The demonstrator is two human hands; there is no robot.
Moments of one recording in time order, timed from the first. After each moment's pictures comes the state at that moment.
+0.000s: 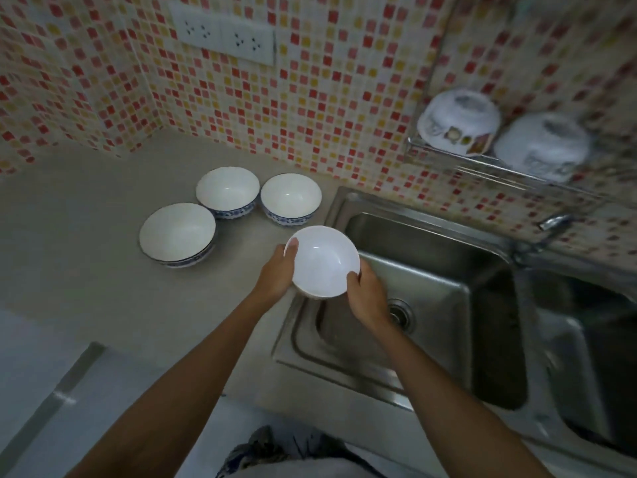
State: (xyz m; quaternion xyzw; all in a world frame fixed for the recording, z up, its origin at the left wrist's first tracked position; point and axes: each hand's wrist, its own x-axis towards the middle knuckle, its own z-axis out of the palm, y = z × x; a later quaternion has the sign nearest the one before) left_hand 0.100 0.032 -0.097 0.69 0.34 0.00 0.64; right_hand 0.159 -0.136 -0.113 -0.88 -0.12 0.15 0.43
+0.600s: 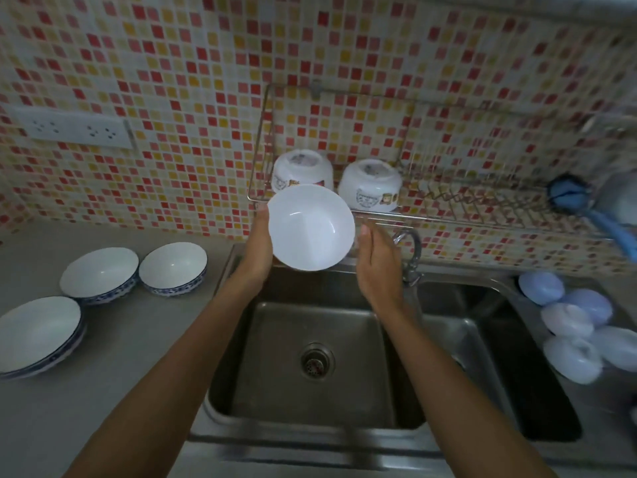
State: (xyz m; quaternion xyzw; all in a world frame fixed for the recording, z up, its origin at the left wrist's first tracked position) left_hand 0.241 -0.115 0.030 0.60 0.16 0.07 0.78; right_hand 0.271 -0.310 0.007 -0.85 -0.16 -0.23 0.45
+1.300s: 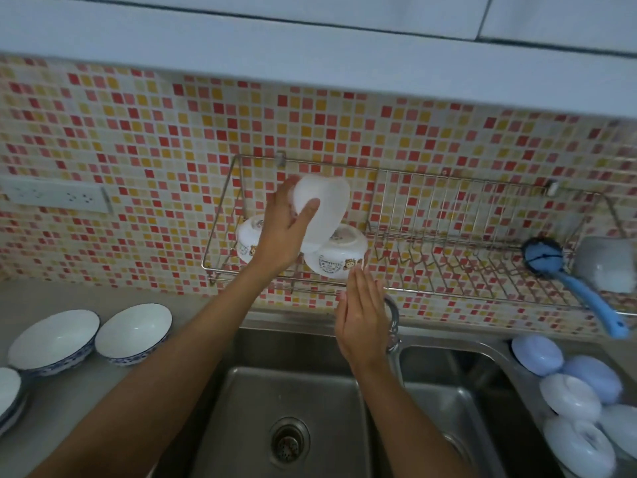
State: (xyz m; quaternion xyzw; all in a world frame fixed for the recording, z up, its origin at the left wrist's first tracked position) left_hand 0.348 -0.193 0.128 0.79 -0.05 0.32 0.53; right_hand 0.341 -0.357 -0.013 -0.86 -0.19 -0.43 0.21
